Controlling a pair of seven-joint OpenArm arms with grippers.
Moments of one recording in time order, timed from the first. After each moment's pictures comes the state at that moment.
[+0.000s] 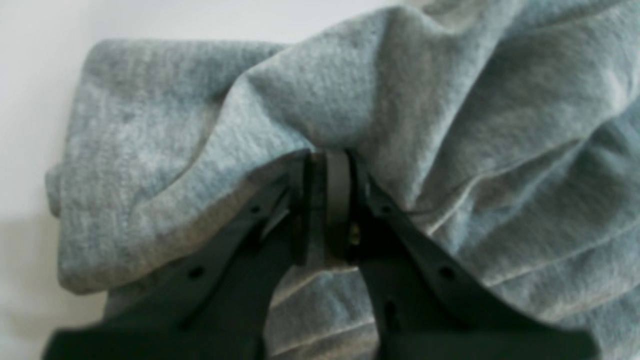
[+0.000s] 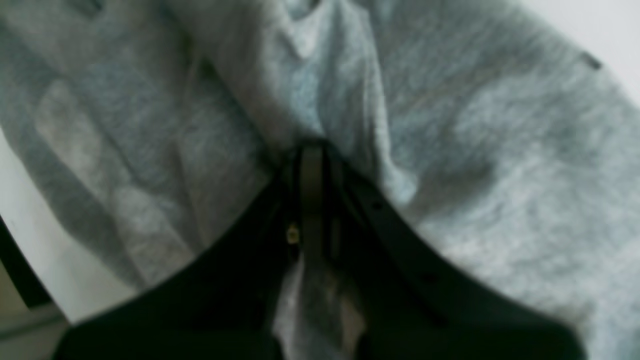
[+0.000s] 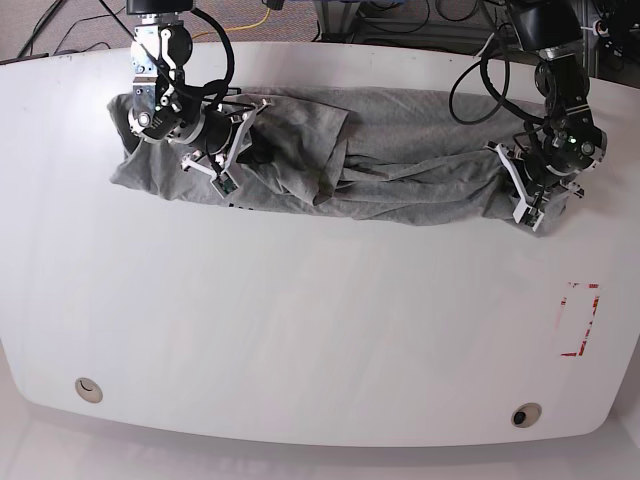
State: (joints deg) left arm 4.1 -12.5 -21.2 88.2 -2.4 -41.9 48.5; right arm -12.2 9.1 4.9 92.3 23.0 40.3 -48.2
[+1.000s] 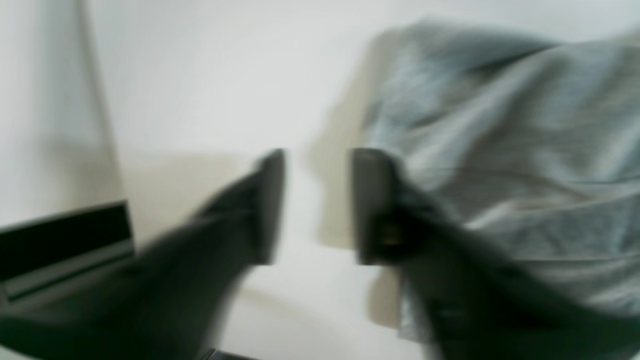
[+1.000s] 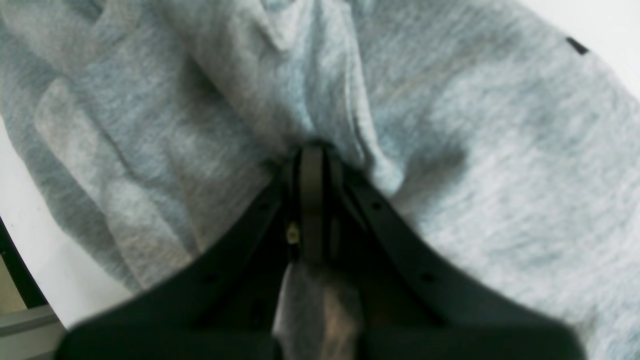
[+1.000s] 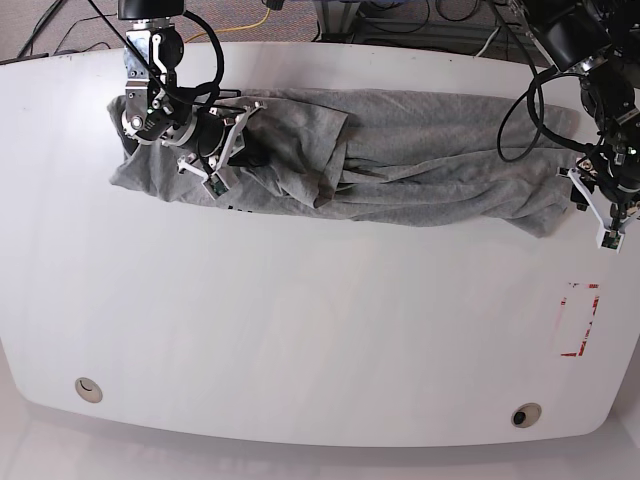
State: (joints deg) left arm -1.5 -15.5 -35.3 99.2 -0.7 -42.0 64.0; right arm -11.6 11.6 4.7 90.2 24.3 40.7 -45.8
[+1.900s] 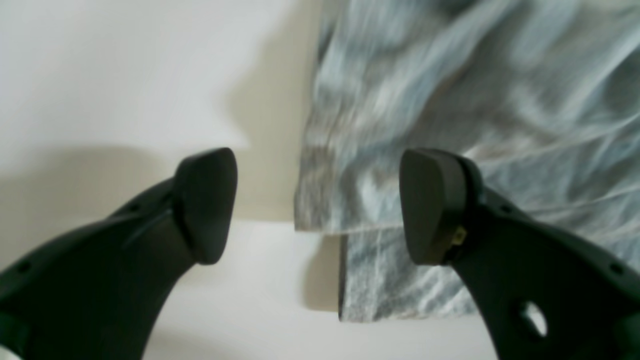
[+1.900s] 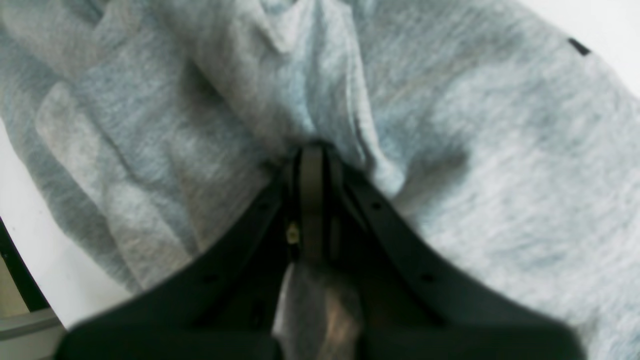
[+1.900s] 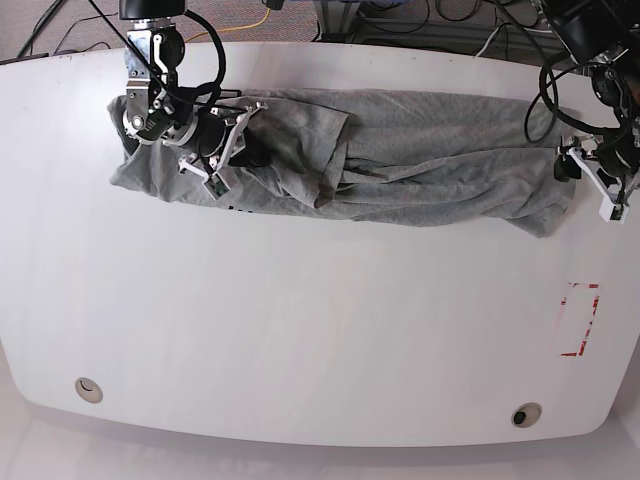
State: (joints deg) left arm 1.9 -20.0 -38.8 86.5 -22.6 -41.8 69.1; right arm -11.6 11.4 4.7 90.2 24.3 40.7 -45.8
